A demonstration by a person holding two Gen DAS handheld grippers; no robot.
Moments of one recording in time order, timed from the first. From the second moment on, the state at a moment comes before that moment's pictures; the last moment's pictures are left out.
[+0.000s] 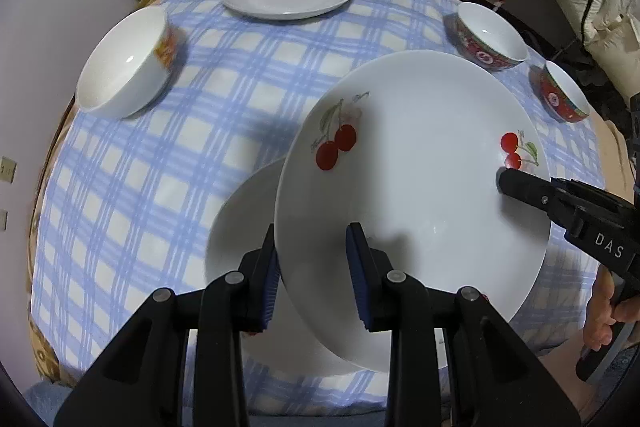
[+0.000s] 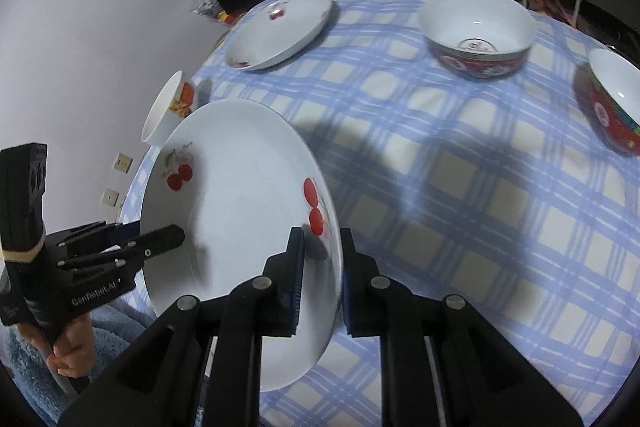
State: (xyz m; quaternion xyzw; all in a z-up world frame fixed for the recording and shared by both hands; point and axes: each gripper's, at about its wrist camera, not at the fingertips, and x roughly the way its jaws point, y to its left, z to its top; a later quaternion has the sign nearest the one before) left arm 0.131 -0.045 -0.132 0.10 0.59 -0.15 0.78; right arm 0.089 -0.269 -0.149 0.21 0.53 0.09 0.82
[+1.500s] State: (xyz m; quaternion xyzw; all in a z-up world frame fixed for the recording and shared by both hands) left arm 0.106 -0.005 -0.195 0.06 0.64 -0.07 0.76; right arm 0.082 -0.194 -0.184 0.09 0.56 0.11 0.81
